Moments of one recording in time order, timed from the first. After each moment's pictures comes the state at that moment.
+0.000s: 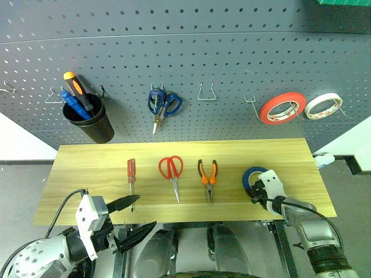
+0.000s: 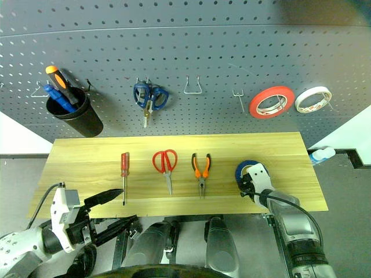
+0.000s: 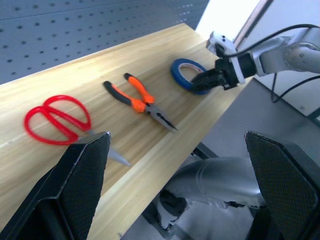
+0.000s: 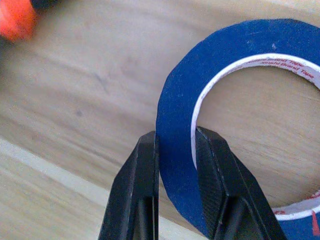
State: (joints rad) left arm 0.64 0.63 0.24 -0.71 -0.63 0.31 -0.87; right arm 0.00 -0.46 -0.07 0.15 0.18 0.46 0.57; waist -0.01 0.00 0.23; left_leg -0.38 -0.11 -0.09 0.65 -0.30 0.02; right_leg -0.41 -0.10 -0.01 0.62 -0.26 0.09
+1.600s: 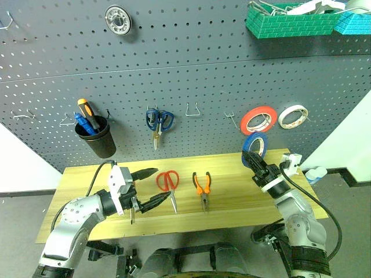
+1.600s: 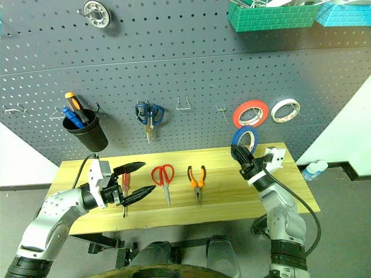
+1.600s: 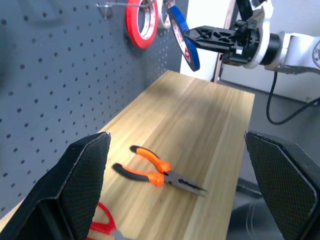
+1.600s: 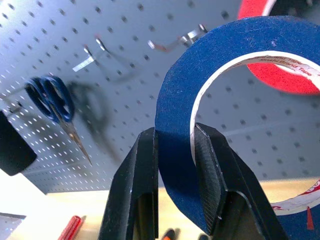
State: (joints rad) left arm 0.13 0.53 0.01 -0.28 -0.50 0.18 -0.95; right arm -0.03 -0.20 -0.29 0.01 0.61 0.26 0.69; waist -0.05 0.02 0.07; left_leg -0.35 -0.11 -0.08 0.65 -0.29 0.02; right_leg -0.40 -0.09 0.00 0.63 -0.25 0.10
